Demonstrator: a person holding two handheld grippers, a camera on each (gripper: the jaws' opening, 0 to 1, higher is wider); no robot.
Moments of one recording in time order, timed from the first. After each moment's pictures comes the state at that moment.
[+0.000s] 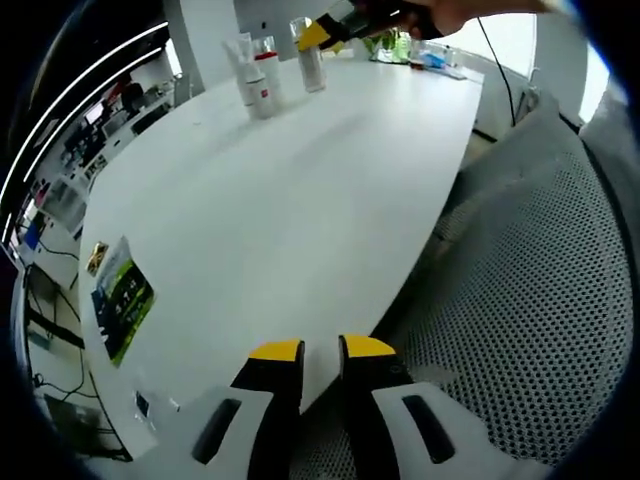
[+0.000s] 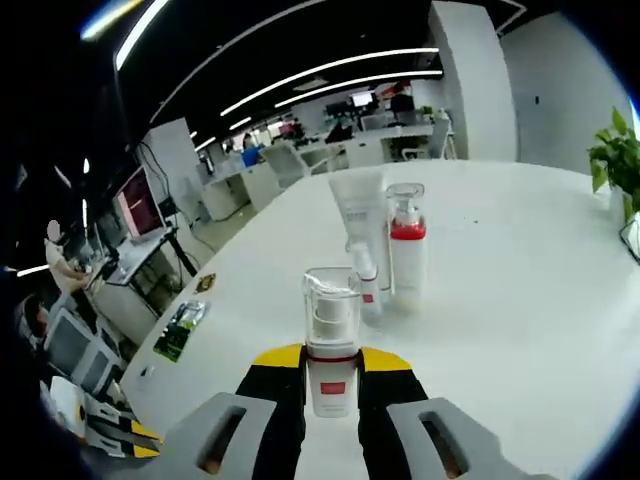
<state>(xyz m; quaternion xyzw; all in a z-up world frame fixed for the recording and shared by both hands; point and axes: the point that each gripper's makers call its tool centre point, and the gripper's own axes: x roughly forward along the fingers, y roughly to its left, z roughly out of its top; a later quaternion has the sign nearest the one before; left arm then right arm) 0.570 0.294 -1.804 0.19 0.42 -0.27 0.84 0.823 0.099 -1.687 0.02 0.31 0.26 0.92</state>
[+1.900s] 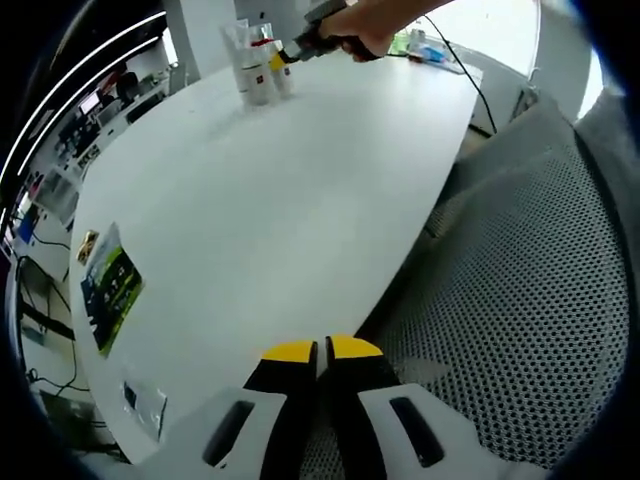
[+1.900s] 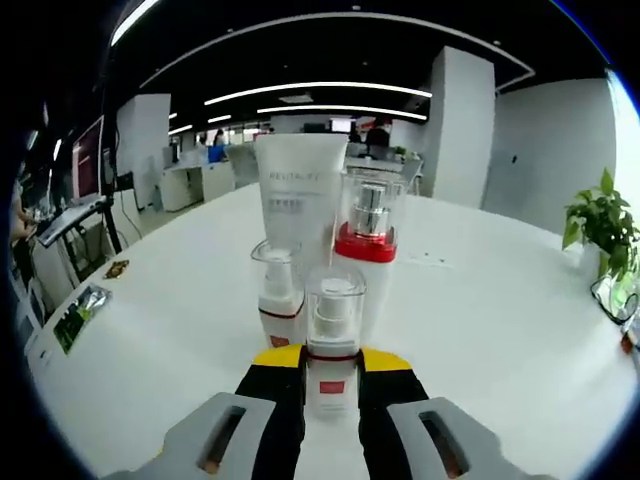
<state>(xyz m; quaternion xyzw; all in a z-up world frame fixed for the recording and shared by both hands) 0.561 0.293 -1.814 0.18 0.44 -0.28 0.83 0.914 0.093 -1.745 -0.07 0.24 0.17 0.95</state>
